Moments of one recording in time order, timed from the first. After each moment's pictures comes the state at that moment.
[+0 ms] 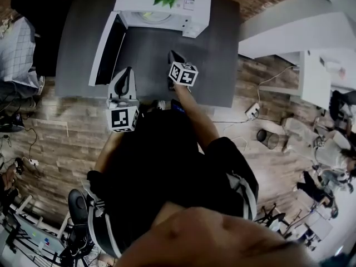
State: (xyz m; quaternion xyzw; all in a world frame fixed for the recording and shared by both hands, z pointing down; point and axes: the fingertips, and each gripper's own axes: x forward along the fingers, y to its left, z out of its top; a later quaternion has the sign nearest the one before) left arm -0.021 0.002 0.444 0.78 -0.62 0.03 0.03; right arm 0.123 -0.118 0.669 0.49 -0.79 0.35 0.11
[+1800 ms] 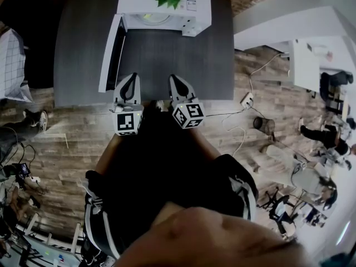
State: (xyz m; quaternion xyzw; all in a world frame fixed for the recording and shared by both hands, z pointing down) left arm -0.064 0.008 0.467 0.82 -0.57 0.02 0.05; right arm 0.070 0.010 0.517 0.50 -0.84 0.22 0.03
